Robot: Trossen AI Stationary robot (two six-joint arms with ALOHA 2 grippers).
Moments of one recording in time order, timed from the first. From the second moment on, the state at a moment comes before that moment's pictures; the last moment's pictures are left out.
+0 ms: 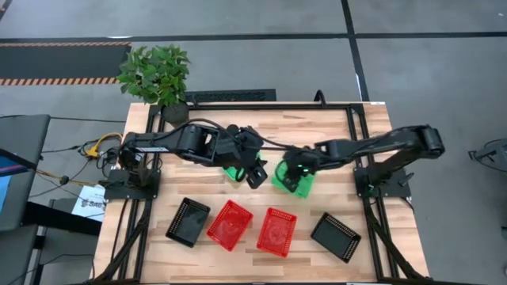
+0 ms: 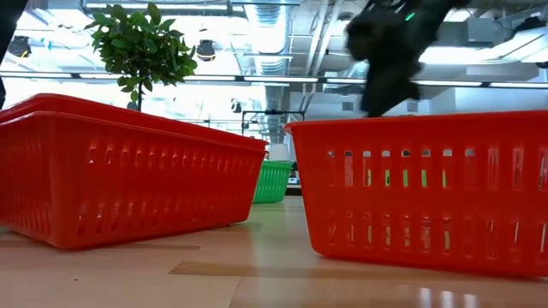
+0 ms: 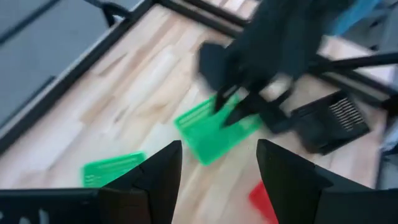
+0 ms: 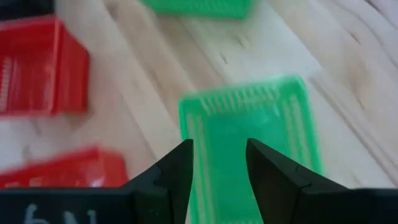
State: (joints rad) left arm -0.17 1.90 2.32 -1.29 -0.40 -0.58; right arm 0.06 1.37 1.02 -0.66 0.10 0.66
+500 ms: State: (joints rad) left arm -0.09 1.90 2.00 -0.84 -0.24 -0.22; right arm 0.50 1.00 1.04 -1.19 0.23 1.28
